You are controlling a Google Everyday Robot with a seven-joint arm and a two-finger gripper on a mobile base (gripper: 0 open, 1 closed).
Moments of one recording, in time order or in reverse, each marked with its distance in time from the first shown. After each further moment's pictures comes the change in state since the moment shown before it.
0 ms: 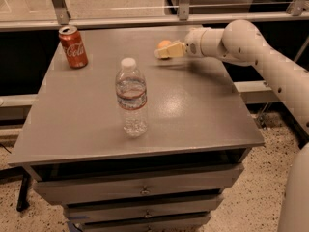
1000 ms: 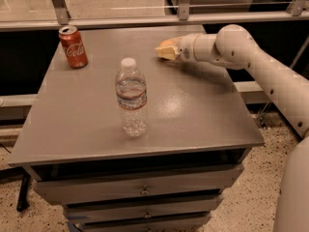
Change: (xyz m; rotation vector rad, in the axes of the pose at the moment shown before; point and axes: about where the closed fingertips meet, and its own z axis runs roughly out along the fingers) arm 0.010 0.029 0.020 -0.085 0.004 0.029
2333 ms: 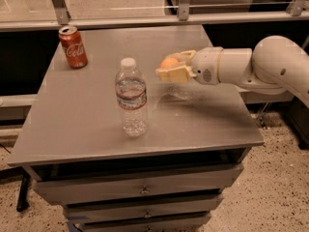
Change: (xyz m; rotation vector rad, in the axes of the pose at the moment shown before) arm -0.011 0.131 -0.126 -0.198 -0.054 -0.061
